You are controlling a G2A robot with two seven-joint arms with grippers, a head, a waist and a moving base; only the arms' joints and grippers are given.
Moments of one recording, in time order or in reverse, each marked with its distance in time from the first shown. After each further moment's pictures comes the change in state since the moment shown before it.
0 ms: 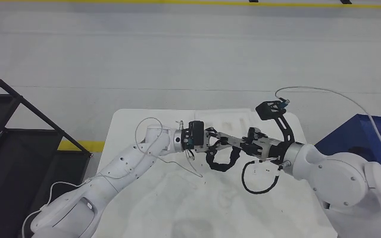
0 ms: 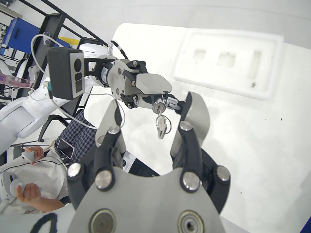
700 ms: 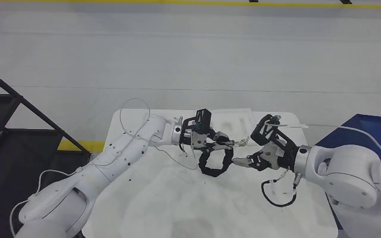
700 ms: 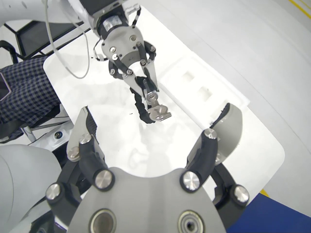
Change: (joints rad) left arm -0.146 0.070 0.106 -0.048 -0.502 -0.244 -0.574; right arm -0.101 0.042 0.103 0.071 -0.040 -0.715 0.035
